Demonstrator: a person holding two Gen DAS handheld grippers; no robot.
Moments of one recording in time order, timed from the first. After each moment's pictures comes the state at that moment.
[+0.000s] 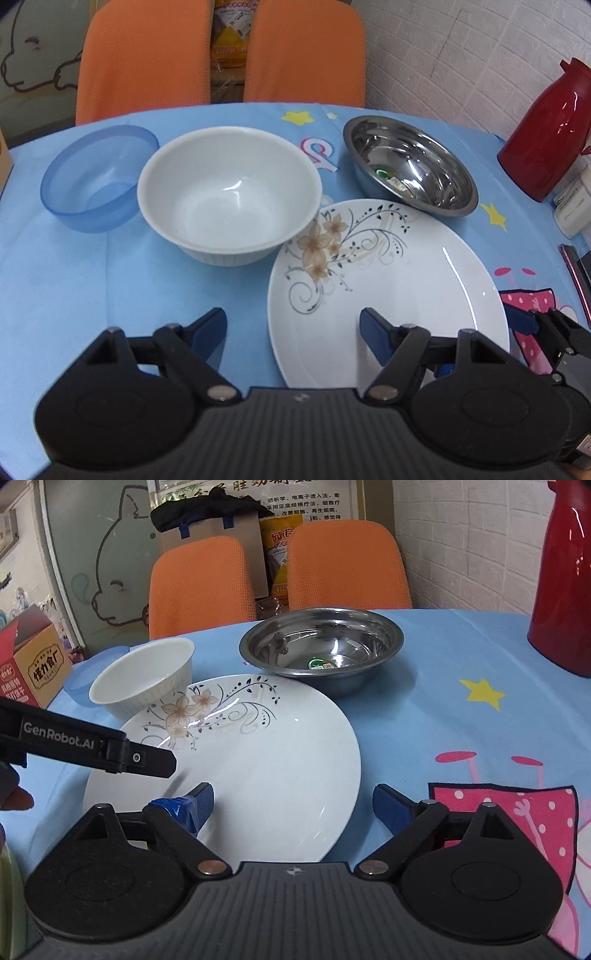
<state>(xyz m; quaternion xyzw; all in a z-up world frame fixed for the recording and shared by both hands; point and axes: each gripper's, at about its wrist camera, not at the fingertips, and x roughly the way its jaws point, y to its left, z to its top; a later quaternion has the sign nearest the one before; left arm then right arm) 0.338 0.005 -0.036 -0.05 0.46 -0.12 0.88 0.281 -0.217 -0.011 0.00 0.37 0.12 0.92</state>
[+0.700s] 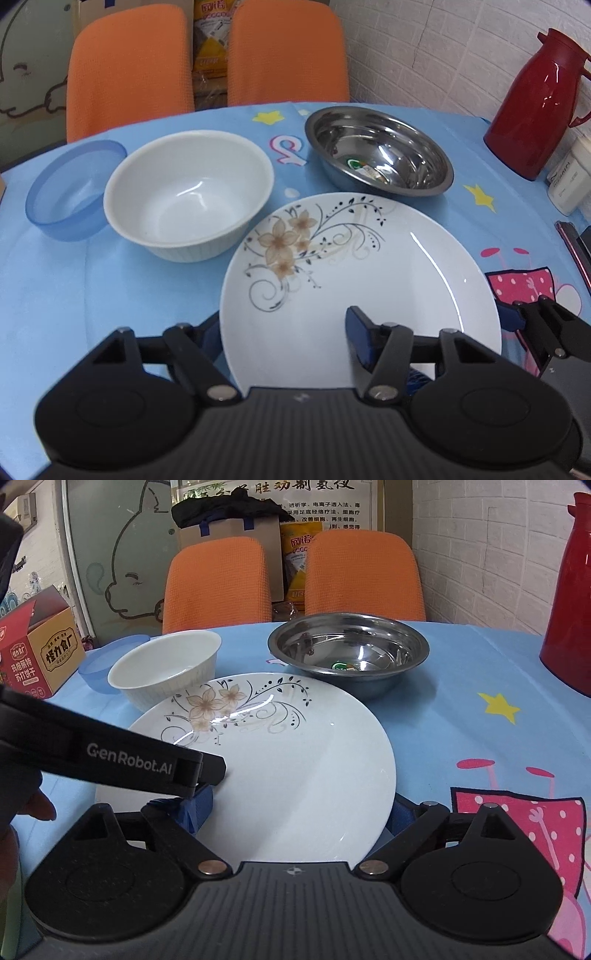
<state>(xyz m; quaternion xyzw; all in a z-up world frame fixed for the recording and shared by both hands) 0.324 -0.022 -0.035 -0.02 0.45 -0.13 0.88 0.271 -0.202 -0.010 -0.01 0.36 0.13 0.92</state>
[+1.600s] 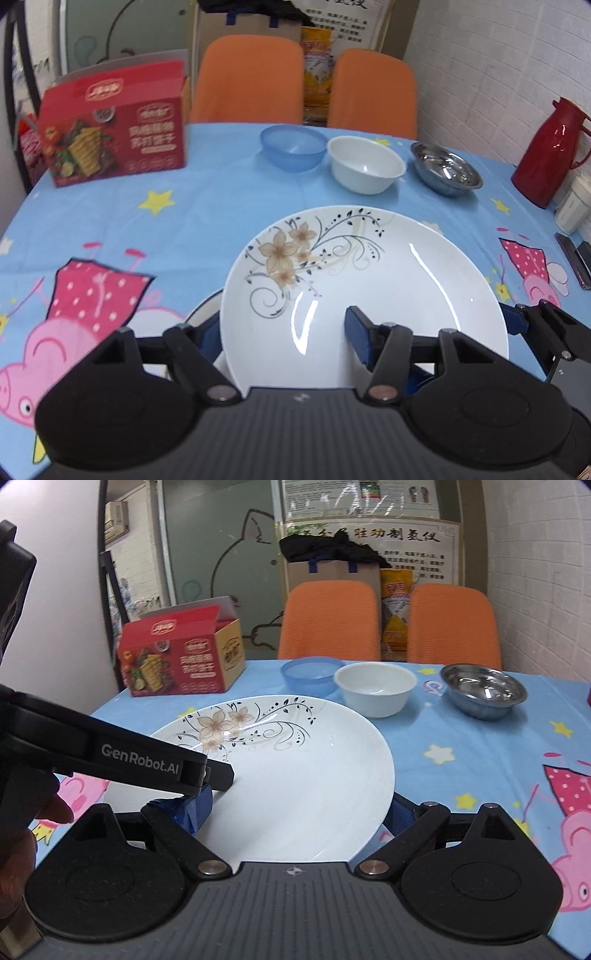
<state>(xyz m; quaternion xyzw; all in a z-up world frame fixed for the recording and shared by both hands) 0.116 0.130 0.014 -0.07 0.40 -0.02 0.91 0.112 -0.093 0.047 -0.02 0.30 0.25 0.92</state>
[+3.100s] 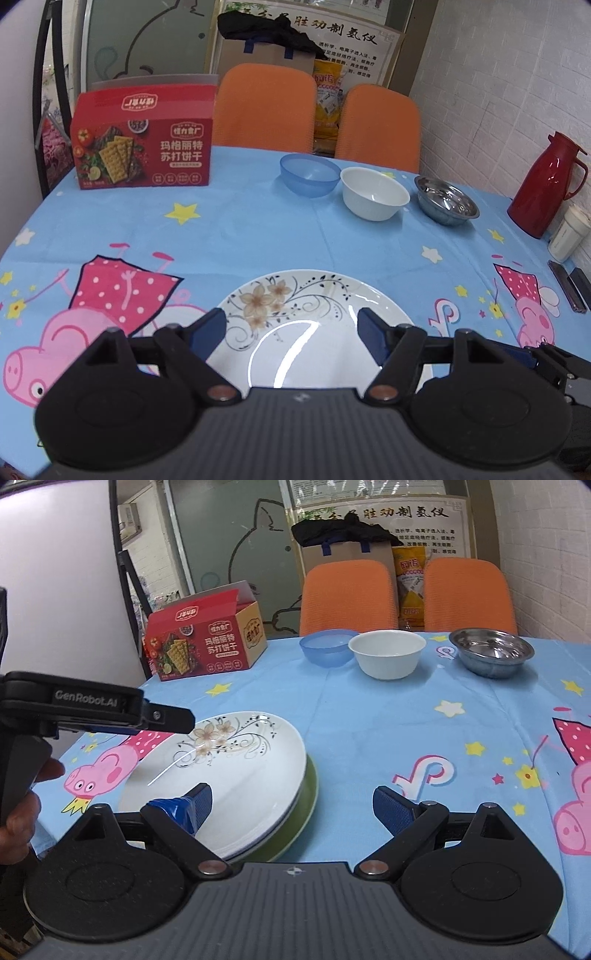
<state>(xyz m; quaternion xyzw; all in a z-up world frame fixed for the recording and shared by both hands) 0.090 0.140 0.028 -0.09 0.35 -0.02 0.93 0.088 -0.132 0.039 0.02 0.33 0.28 0.90</state>
